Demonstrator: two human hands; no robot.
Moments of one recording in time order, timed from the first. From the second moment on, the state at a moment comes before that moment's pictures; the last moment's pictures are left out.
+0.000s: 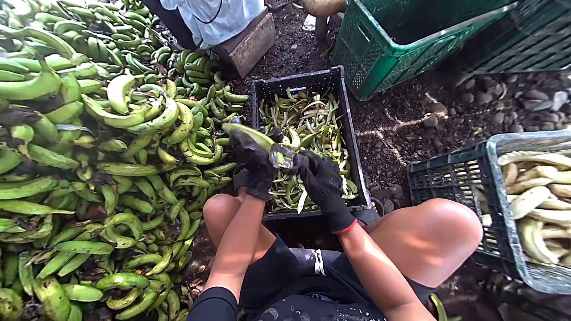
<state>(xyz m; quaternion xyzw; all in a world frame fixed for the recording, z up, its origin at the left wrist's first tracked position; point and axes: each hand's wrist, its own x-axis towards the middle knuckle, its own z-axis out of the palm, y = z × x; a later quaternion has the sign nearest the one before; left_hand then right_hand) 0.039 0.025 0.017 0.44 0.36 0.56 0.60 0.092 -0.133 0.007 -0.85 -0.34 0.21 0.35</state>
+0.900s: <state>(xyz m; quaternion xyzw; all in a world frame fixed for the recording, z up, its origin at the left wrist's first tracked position) 0.002 0.026 -0.004 0.65 0.54 0.39 0.37 0.088 -0.123 0.005 -0.85 -0.37 0.15 0.35</state>
